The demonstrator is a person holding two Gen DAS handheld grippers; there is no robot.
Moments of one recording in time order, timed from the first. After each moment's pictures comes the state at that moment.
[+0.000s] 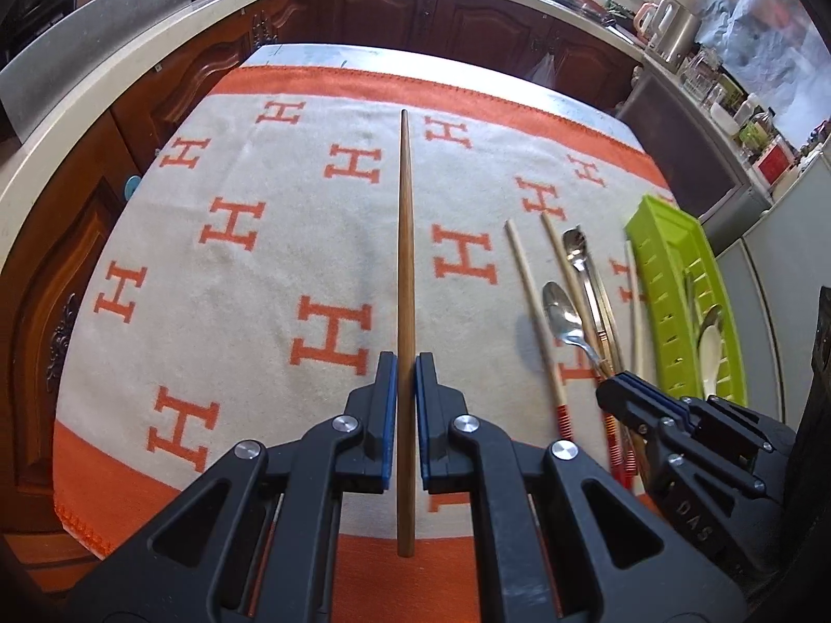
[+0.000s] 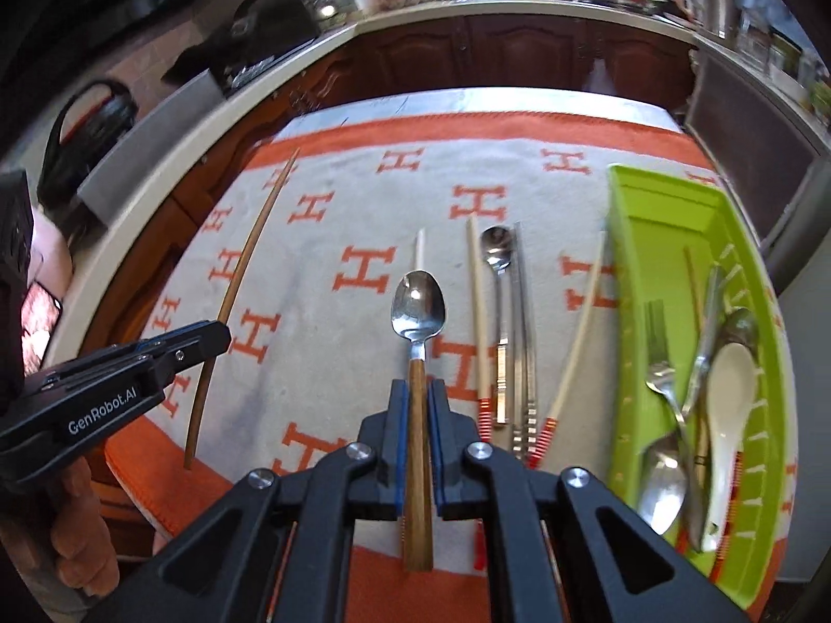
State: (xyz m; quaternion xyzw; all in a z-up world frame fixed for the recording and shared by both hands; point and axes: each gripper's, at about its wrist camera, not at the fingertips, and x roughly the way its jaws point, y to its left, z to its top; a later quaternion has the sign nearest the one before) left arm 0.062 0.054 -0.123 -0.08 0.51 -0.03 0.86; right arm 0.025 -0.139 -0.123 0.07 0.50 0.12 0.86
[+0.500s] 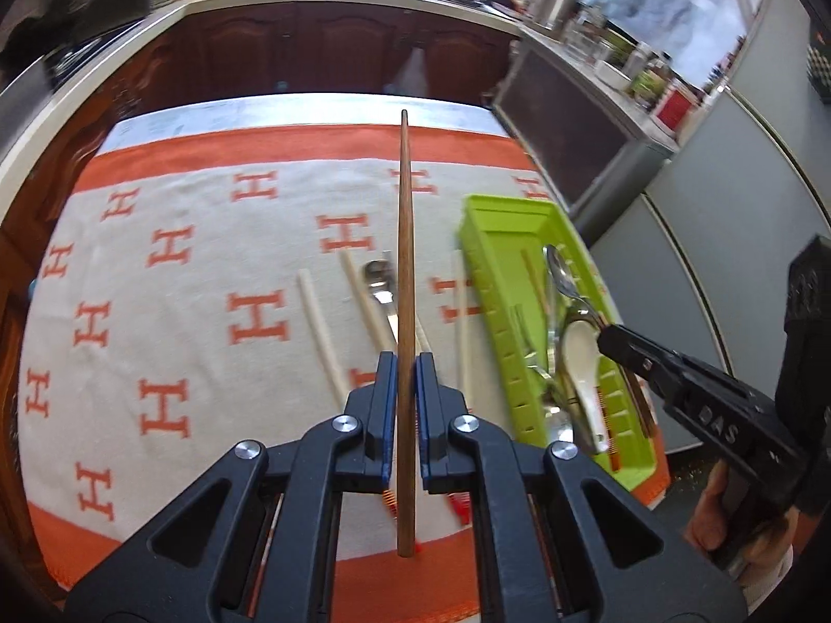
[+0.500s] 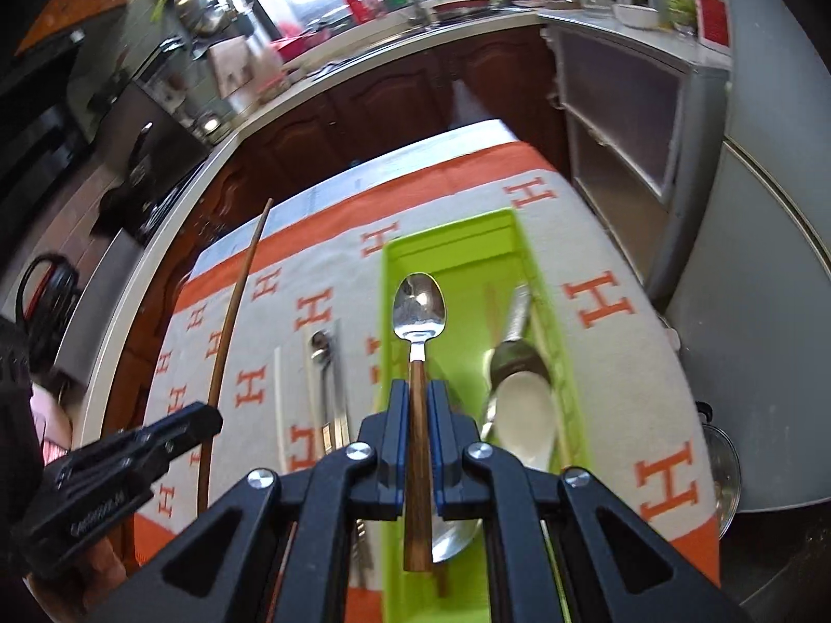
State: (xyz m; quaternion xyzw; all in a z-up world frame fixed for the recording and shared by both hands) left arm 0.082 -0.077 -0.073 -0.03 0.50 -0.17 0.85; right arm 0.029 -0.283 -0.096 0.20 0.45 0.00 0.87
